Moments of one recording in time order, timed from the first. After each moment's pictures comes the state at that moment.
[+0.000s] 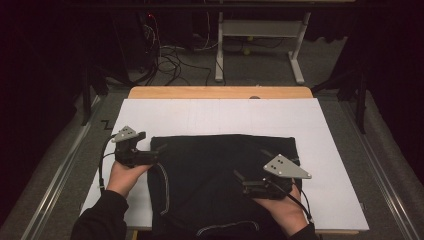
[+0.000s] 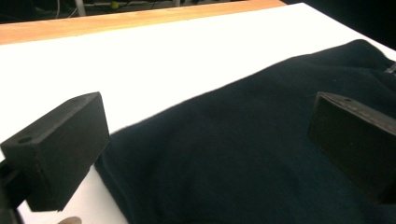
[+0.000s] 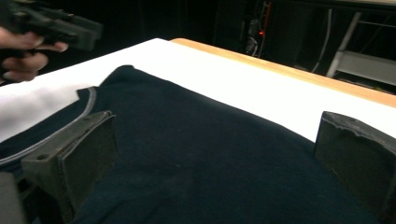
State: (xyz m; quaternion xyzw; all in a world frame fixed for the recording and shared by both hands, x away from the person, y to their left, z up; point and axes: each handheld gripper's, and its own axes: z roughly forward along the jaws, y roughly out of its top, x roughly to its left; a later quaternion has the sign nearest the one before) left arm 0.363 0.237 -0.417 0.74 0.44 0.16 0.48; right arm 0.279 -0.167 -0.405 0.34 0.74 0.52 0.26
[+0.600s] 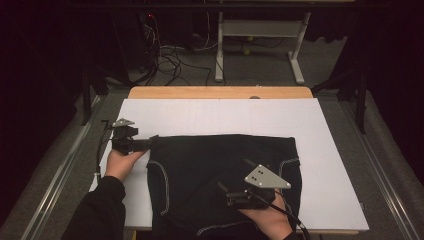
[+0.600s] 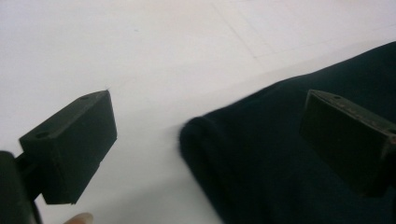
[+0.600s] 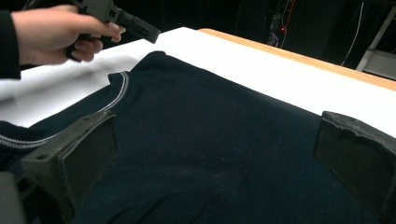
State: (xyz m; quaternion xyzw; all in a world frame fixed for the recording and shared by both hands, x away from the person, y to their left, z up) left arm 0.416 0.272 -0.442 0.74 0.51 0.15 0.41; right arm 0.264 -0.136 -0.424 0.32 0.76 0.51 0.24
